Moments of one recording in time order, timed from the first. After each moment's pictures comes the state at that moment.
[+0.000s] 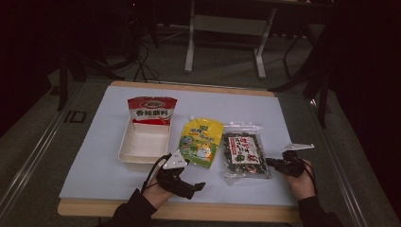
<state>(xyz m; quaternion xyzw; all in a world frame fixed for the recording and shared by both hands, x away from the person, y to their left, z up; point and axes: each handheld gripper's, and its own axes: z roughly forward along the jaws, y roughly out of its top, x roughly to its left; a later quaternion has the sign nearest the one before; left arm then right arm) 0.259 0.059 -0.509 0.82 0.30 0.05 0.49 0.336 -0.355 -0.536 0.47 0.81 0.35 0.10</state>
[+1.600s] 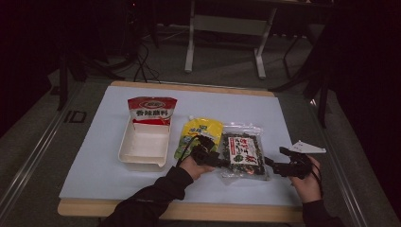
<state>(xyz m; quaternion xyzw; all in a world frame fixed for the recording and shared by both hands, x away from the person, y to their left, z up) 0.367 -0.026 -0.546 0.81 0.37 -0.11 0.43 0.316 -0.354 -0.504 0.42 0.79 0.41 0.19</state>
